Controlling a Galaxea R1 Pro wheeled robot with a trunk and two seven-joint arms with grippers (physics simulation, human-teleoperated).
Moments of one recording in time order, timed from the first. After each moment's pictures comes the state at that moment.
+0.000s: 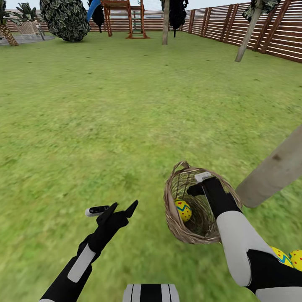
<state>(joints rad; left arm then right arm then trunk) -0.40 0.02 -0.20 -1.05 1.16 0.57 -1.39 -0.98 0.07 -0.21 -0.71 0.64 0.71 0.33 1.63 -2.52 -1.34</state>
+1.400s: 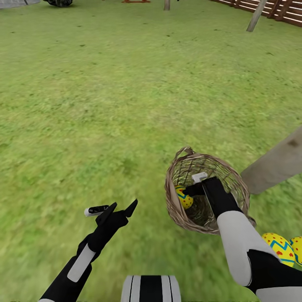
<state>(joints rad) -0.40 0.02 -0.19 -1.06 1.15 0.57 -1.40 -0.98 0.06 -0.22 -0.72 0.64 0.70 0.46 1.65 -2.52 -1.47</state>
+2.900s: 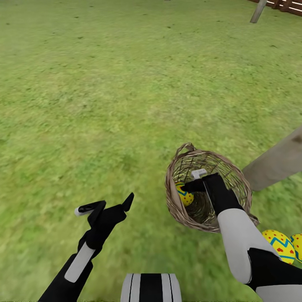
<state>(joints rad) -0.38 0.01 -0.22 -1.21 1.23 0.55 -1.42 -0.99 0.06 -0.21 -0.75 0.62 0.70 0.52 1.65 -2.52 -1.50</state>
